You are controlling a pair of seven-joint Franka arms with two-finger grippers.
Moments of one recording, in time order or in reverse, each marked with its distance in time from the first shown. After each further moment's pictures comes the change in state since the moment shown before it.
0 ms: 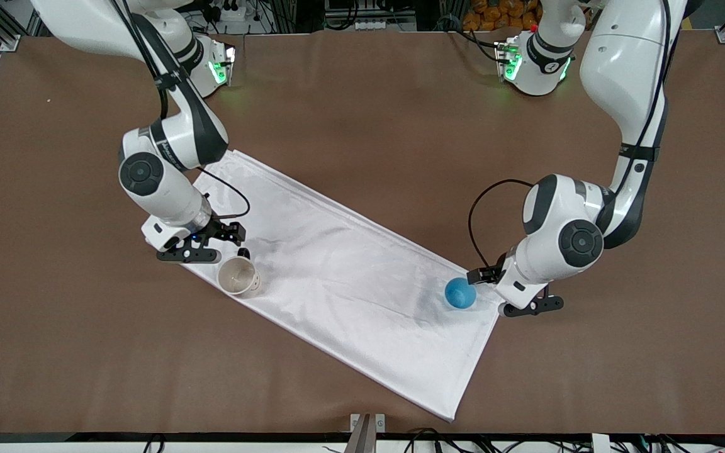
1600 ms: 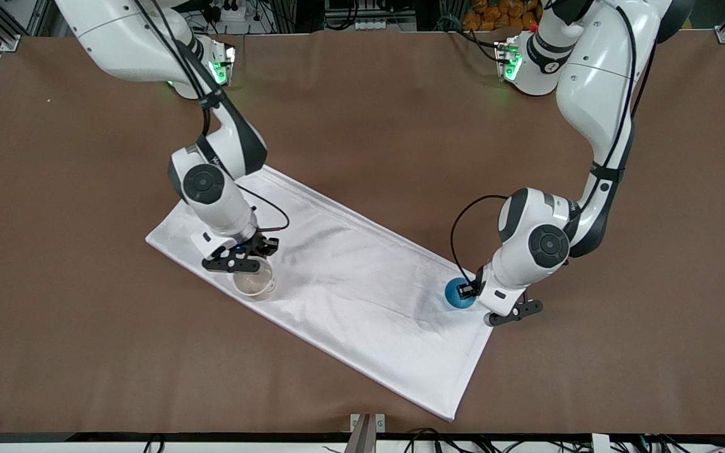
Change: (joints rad) left arm -0.046 0.094 0.002 0.007 0.009 0.200 -0.160; right arm 0.156 0.134 0.005 0.179 -0.113 -0.013 0.290
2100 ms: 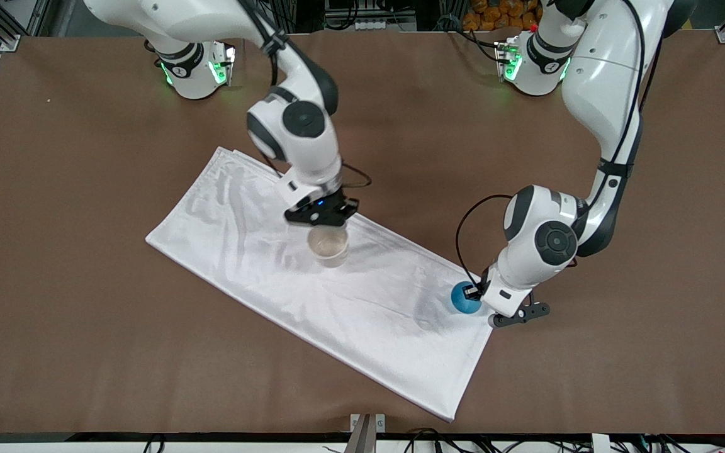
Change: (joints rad) left arm 0.016 -0.059 0.004 -0.008 0.021 -0.045 0.065; right arm 0.317 0.009 0.004 0.136 0.001 -0.090 0.348
